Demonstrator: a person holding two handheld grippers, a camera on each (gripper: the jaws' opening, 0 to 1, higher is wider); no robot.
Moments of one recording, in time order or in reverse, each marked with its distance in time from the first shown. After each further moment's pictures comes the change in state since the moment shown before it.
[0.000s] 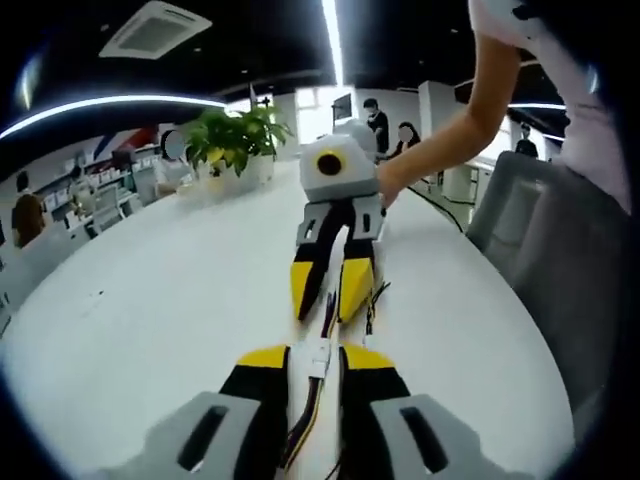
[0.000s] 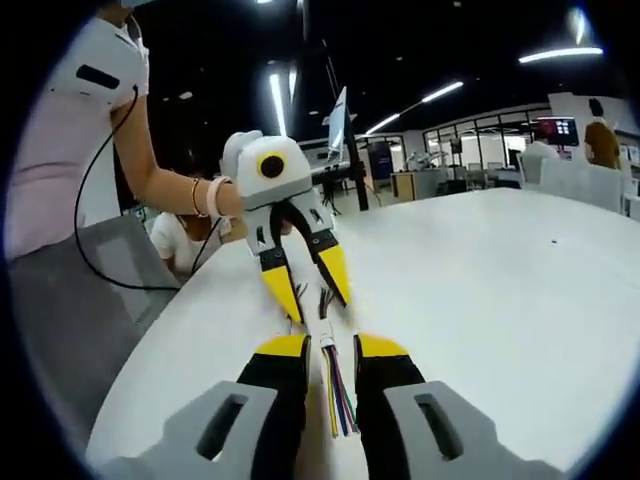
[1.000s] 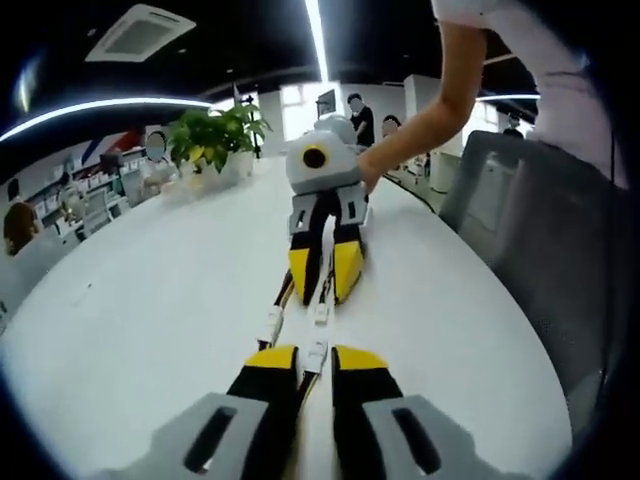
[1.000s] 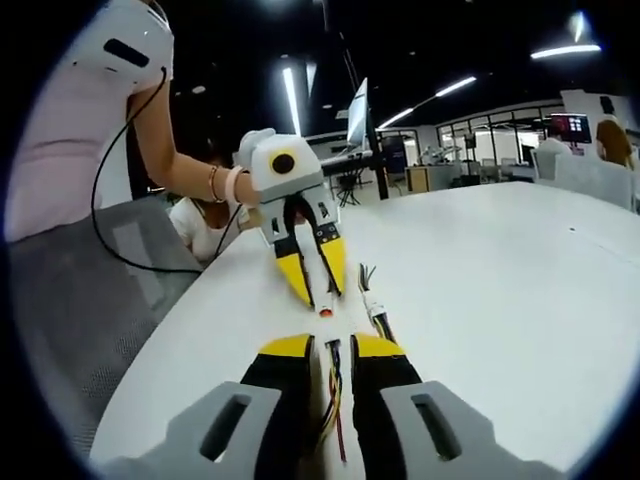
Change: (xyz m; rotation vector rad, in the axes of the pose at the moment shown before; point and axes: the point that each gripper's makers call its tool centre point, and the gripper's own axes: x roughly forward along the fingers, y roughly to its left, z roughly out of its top) left arm -0.005 -0.030 -0.028 0.033 0.030 -0.047; right arm 0.006 0.026 -0.030 -0.009 0.037 0.064
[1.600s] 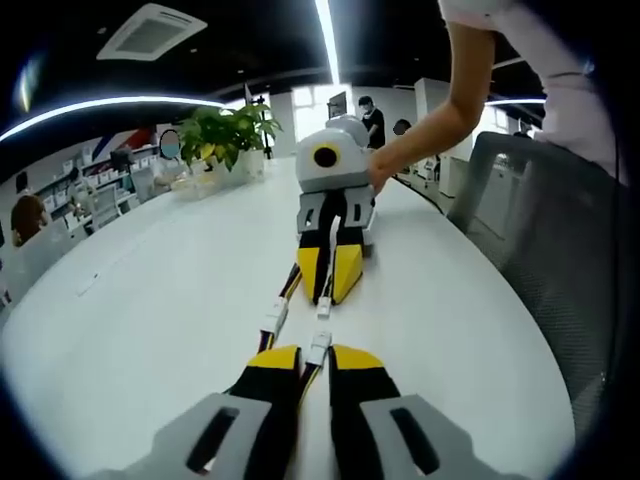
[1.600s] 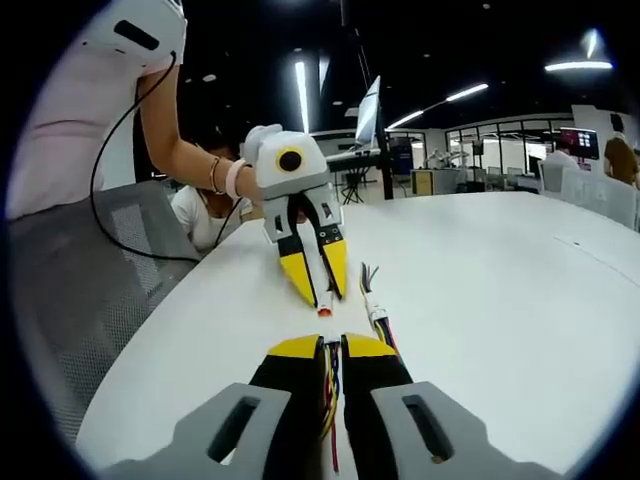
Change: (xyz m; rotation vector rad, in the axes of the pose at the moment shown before) left arm -0.001 0.000 -0.003 -0.022 -0.011 0.036; right arm 0.005 -0.001 0.001 -0.055 0.014 -0.002
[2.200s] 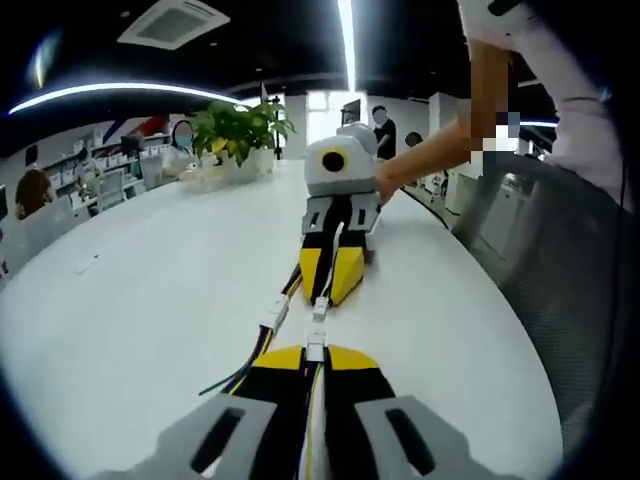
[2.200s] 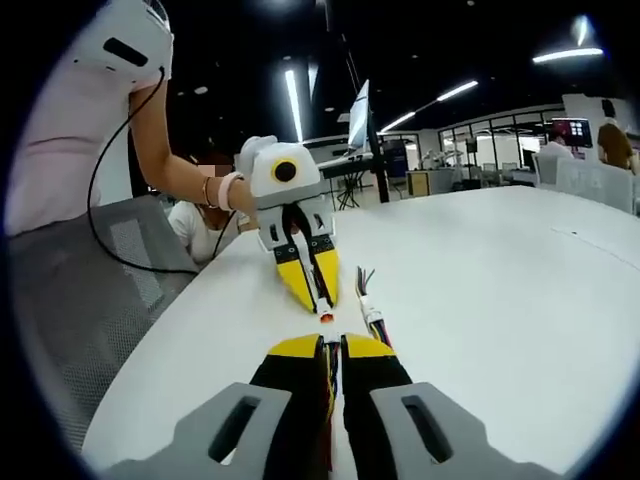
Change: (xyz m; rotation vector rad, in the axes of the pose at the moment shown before) left arm 0.000 -0.001 -0.002 -0.092 -0.011 0.005; right arm 0.001 -0.002 0.002 0.052 -0.020 0.002
